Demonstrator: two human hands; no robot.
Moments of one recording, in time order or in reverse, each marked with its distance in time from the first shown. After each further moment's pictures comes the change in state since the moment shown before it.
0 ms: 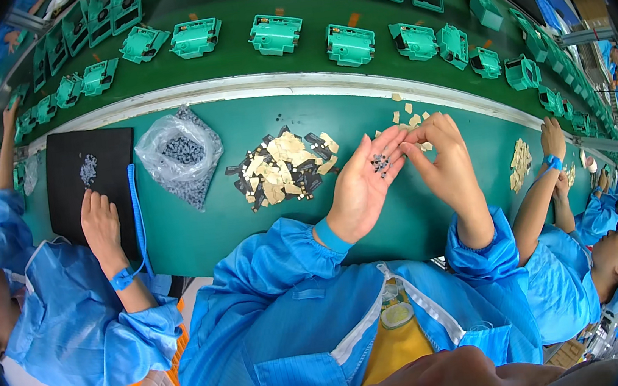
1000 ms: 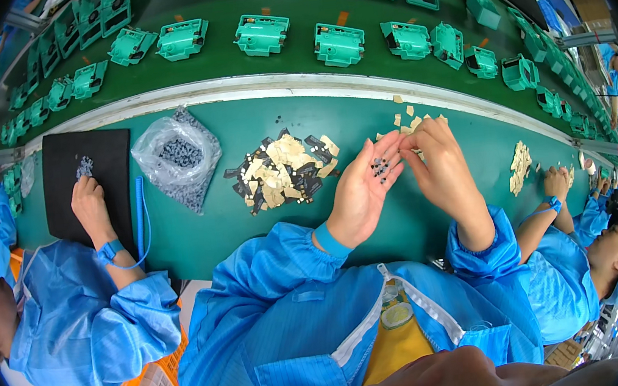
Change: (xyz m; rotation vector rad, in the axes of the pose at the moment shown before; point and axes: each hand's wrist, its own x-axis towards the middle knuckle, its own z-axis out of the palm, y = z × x) left_hand -0.002 0.001 -0.001 0.075 0.035 -0.042; right_hand 0.004 -0.004 0.005 -0.097 -0.053 -0.111
